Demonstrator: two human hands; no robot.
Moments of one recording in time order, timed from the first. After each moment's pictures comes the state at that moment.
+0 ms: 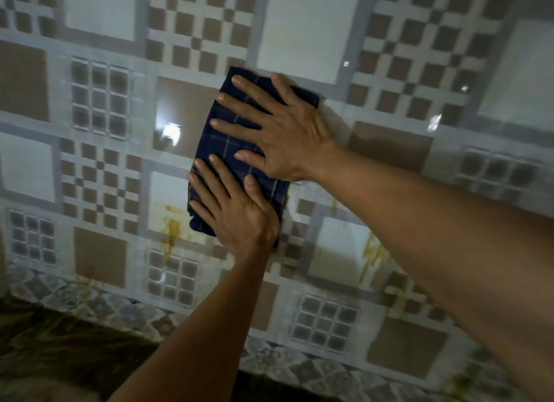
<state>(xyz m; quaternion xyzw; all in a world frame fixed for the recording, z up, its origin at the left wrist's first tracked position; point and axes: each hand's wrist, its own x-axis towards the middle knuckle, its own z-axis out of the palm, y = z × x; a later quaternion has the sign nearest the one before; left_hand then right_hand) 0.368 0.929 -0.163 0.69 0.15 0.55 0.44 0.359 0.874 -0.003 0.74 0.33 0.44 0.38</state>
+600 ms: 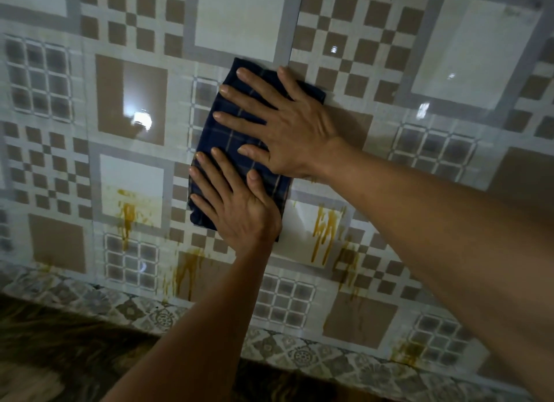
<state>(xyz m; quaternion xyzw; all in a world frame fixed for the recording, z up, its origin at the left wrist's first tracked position) 0.348 0.848 -0.166 0.70 0.15 0.54 0.44 0.328 0.789 -0.005 0.76 0.31 0.43 0.38</state>
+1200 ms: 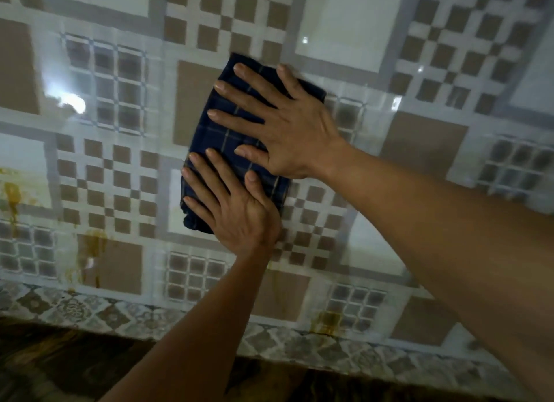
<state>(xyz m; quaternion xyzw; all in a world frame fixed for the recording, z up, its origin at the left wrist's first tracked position) 0.320 0.691 -0.182 0.70 0.15 0.56 0.43 0.290 0.633 -0.019 0.77 0.30 0.42 0.38</state>
